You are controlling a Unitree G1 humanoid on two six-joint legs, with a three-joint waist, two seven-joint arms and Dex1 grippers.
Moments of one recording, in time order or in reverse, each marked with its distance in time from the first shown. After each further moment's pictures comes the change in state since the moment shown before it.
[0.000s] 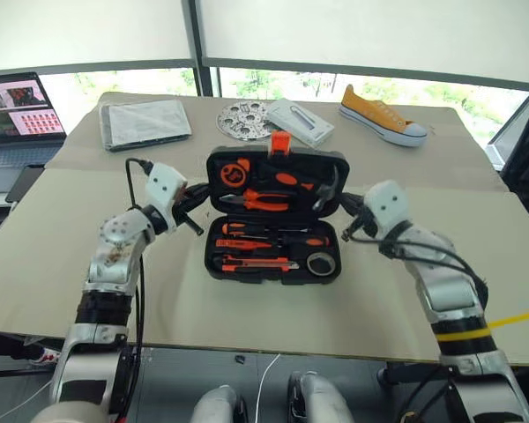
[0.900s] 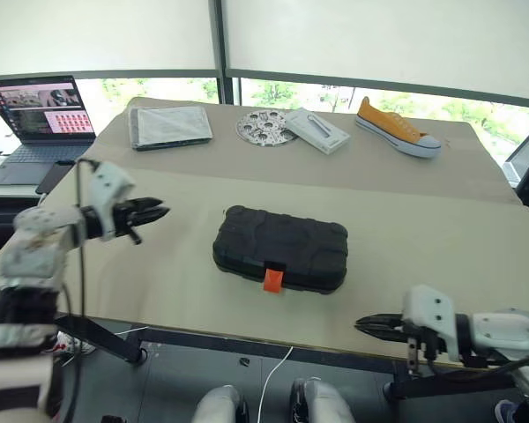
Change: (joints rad) left arm -0.223 0.229 -0.138 0.273 -0.017 0.169 -0.331; right arm 0.483 -0.408 -0.045 -0.518 0.282 0.233 0.542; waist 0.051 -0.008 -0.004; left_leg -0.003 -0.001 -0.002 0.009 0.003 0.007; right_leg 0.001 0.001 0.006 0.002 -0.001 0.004
